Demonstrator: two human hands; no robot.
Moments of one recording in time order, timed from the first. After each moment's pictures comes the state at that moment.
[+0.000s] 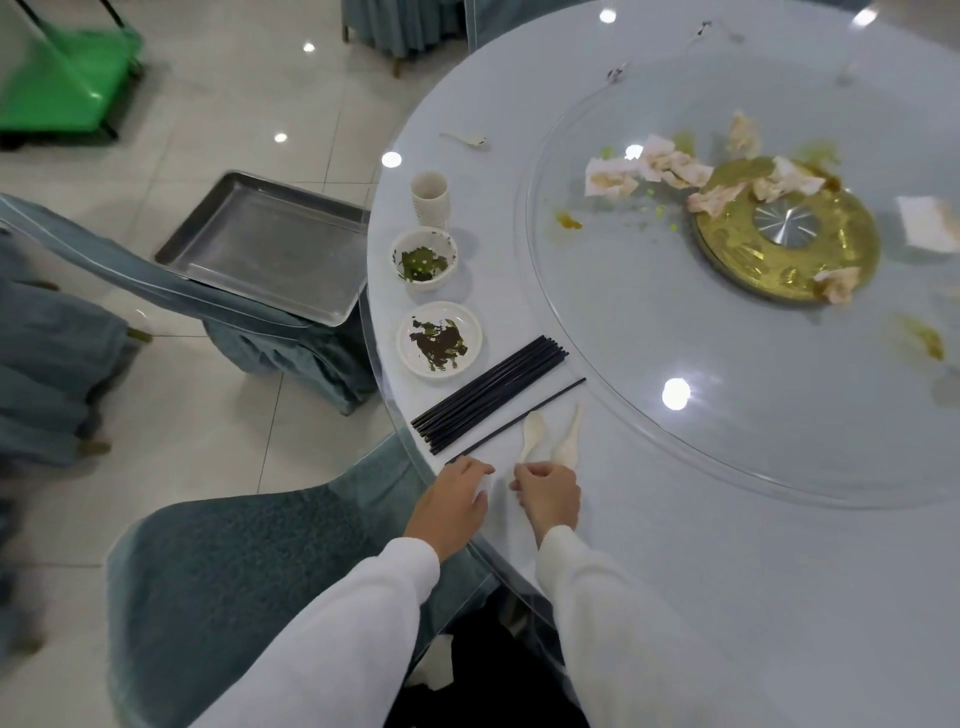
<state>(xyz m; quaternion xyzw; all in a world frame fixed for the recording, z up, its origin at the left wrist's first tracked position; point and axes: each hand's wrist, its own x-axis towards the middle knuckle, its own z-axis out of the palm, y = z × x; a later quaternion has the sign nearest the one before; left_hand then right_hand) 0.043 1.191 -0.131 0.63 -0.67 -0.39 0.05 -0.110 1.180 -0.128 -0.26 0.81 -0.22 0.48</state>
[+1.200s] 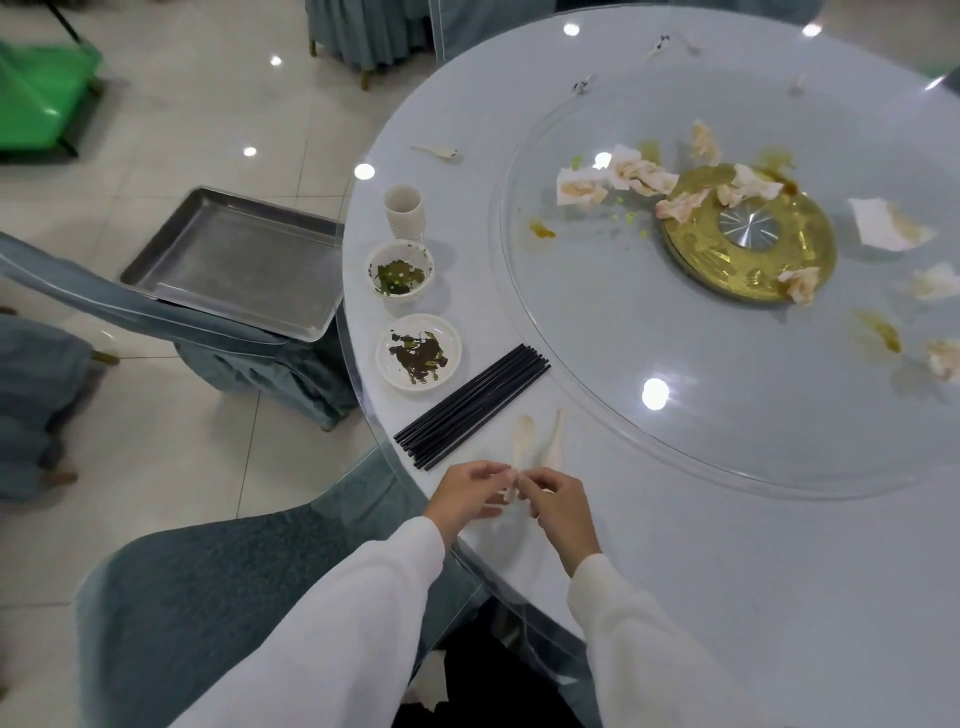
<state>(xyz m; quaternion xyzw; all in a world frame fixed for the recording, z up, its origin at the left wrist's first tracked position) 0.008 1.161 -0.107 0.61 -0.30 -0.70 0.20 -0.150 1.191 -0.110 -0.35 0.70 -0.32 0.54</state>
